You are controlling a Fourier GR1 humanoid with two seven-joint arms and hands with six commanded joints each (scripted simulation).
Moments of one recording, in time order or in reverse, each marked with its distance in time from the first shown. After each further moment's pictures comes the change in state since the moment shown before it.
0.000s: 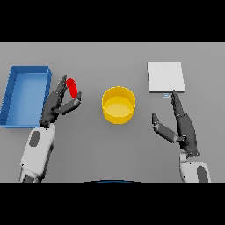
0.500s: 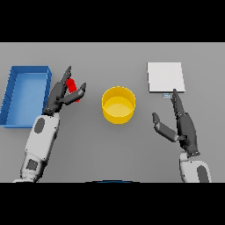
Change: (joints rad) left arm -0.171 0.003 0.040 0.210 -0.012 0.007 -0.052; right arm -0.007 0.001 -0.008 0.002 -0.014 0.003 -0.011
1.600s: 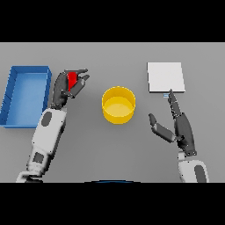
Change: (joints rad) left arm -0.090 -0.044 0.025 0.064 0.003 0.135 -0.148; right arm -0.008 0.000 0.018 0.025 0.032 0.000 -0.022
